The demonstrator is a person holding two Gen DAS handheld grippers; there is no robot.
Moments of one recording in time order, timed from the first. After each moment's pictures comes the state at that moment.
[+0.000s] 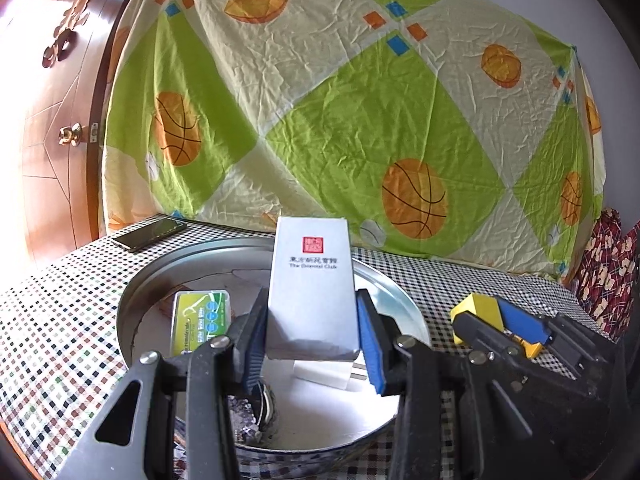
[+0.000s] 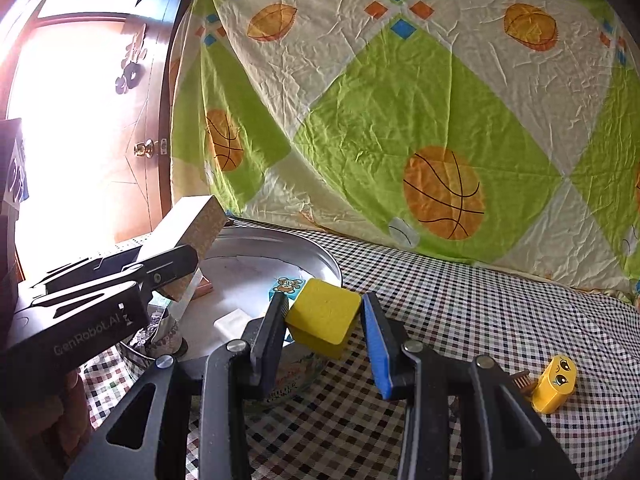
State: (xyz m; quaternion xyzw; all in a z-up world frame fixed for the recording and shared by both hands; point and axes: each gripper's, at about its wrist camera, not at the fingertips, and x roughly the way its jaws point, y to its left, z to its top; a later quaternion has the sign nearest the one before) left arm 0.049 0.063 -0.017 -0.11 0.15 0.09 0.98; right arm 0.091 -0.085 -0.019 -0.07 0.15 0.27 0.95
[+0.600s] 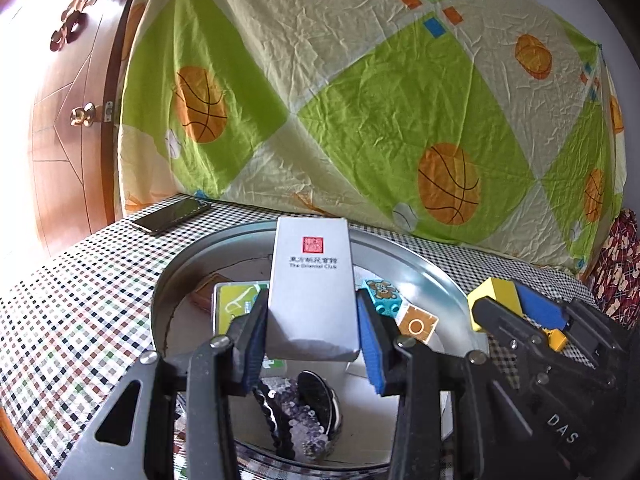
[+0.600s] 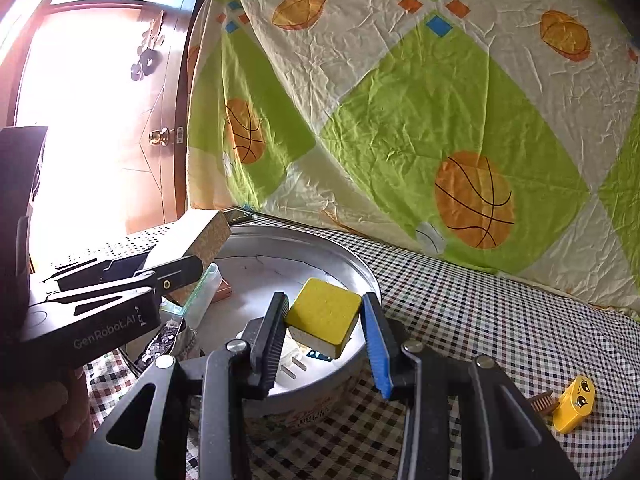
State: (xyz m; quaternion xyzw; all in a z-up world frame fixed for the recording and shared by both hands) left arm 0.062 0.100 -0.025 -0.12 0.20 0.11 0.97; right arm 0.106 -0.046 -0.014 -0.09 0.16 0.29 0.94
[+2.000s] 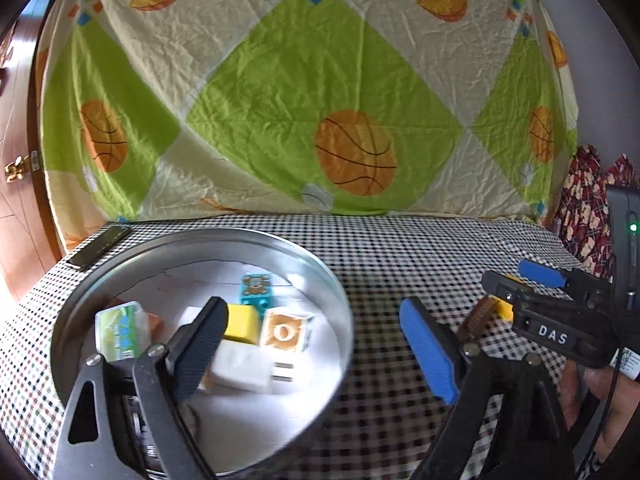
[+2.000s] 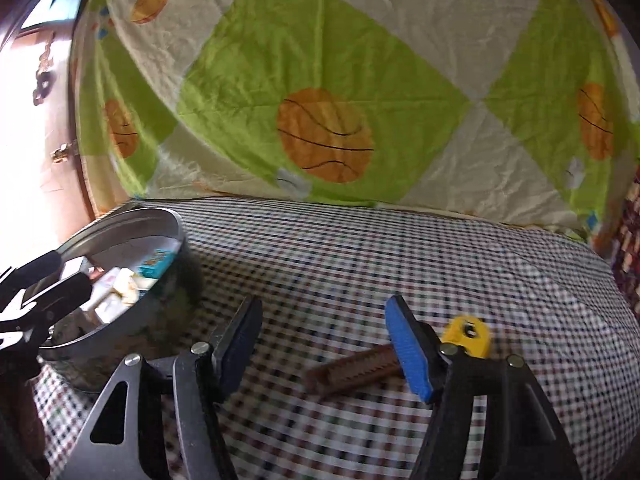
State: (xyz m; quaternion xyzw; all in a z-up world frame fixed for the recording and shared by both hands) left arm 0.096 -0.012 -0.011 -0.03 0.23 0.01 0.97; right arm 0.166 -0.206 -0.025 -0.02 0.26 0.10 0.96
